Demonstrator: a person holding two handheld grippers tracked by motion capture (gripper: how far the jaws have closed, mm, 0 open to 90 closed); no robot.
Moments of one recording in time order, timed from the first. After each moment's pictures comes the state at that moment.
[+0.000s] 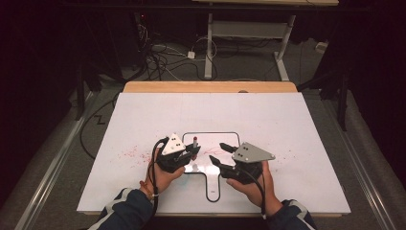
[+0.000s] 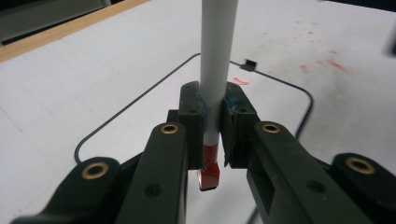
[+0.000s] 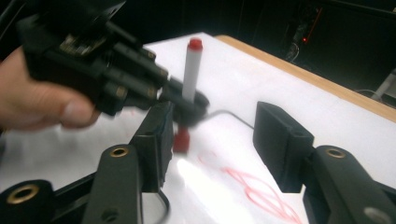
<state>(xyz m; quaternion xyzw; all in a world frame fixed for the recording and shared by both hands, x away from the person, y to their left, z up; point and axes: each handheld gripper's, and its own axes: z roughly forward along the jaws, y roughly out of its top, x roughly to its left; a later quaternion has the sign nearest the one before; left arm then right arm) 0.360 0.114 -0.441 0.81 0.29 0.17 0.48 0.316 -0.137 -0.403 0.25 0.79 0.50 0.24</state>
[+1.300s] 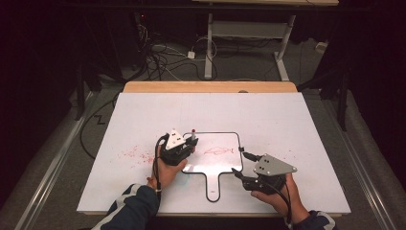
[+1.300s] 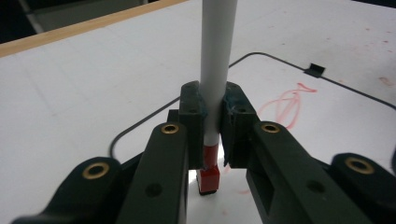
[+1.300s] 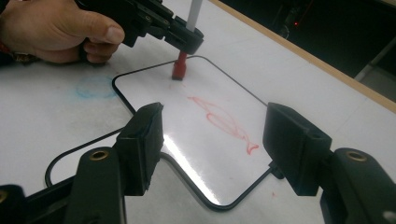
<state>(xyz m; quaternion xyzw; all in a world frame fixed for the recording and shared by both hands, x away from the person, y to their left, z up) 0.388 0.104 -0.470 0.78 0.33 0.19 0.49 0.301 -0.190 -0.421 0.23 0.82 0.45 0.26</state>
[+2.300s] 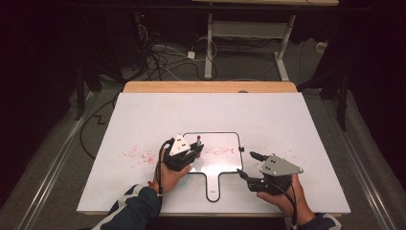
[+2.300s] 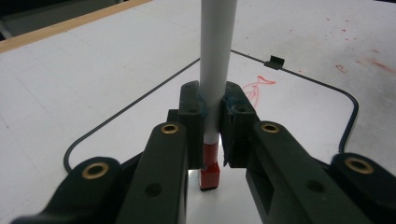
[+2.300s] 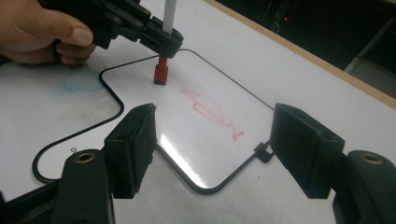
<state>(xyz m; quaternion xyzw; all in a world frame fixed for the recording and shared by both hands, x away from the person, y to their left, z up) 0.375 0.102 -0.469 0.80 0.30 0.19 0.48 0.299 -0.204 -0.423 0.25 0.82 0.44 0.27</state>
